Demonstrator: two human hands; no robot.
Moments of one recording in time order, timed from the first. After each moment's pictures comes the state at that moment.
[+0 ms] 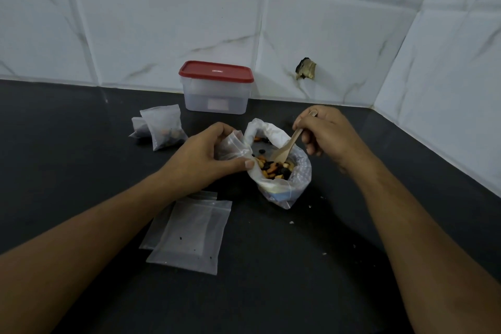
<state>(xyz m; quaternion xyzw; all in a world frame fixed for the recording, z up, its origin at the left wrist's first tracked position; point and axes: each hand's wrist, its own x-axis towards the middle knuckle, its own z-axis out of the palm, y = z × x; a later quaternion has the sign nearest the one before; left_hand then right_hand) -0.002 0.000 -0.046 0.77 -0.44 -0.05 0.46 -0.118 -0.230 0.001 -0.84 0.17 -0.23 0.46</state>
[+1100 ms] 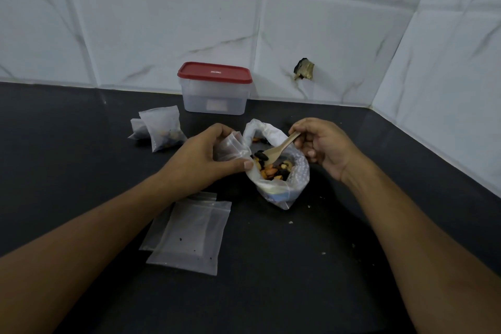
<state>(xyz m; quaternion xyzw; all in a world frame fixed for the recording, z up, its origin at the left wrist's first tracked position) -0.003 0.001 -0.046 0.77 -0.44 -0.05 0.45 -0.109 -0.241 -0.022 -0.72 0.16 -0.18 0.65</state>
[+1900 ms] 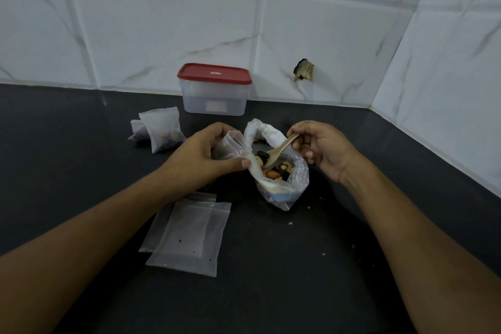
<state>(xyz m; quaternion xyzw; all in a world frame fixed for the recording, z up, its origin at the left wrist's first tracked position) -0.003 0.003 -0.042 0.75 -0.43 -0.08 0.49 -0.110 -0.239 -0.022 -0.71 0.17 -0.16 0.66</state>
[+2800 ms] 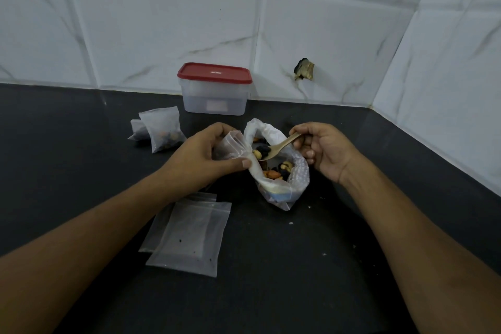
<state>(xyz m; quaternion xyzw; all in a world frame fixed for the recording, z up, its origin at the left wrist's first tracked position) -0.004 0.003 -0.042 0.76 -0.44 -0.08 0.47 -0.105 -0.243 -0.027 -0.65 0.20 -0.15 0.72</state>
